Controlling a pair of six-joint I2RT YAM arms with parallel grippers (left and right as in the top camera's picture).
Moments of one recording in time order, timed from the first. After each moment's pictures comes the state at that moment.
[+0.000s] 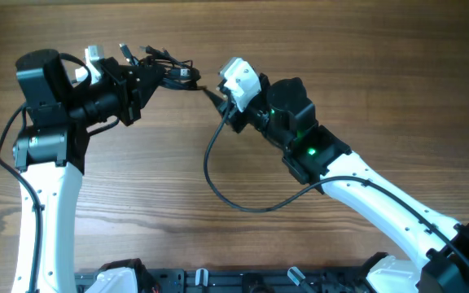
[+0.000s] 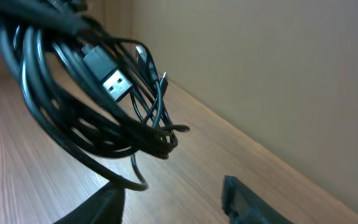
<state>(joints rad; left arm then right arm) 0.14 1.27 1.15 -0.44 0.94 -1.26 0.67 1.49 1.00 0.28 -0.15 -0.17</state>
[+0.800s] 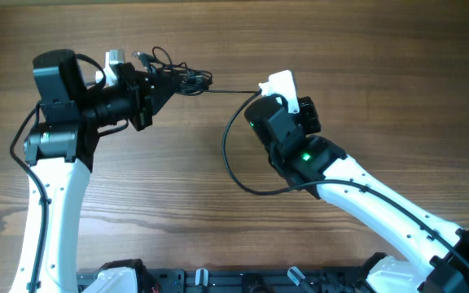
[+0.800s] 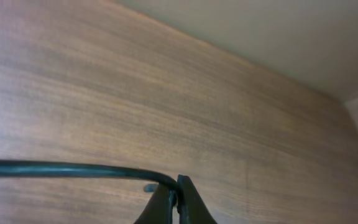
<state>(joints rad) 0.09 1.29 1.13 -0.45 1.03 -1.26 0.72 1.48 1.03 -0.33 0.75 0.11</state>
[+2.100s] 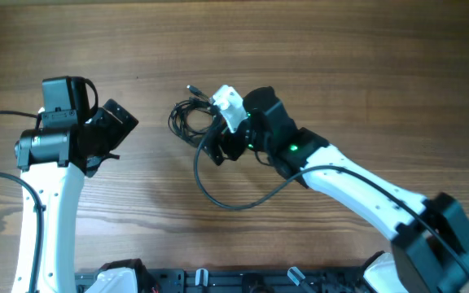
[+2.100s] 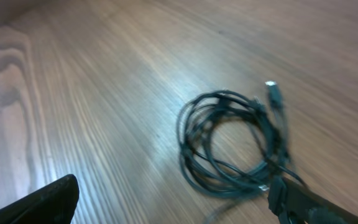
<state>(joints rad) 0.11 1.27 1.16 -1.03 -0.01 -0.74 0.69 1.64 1.00 0.01 -0.35 0.03</state>
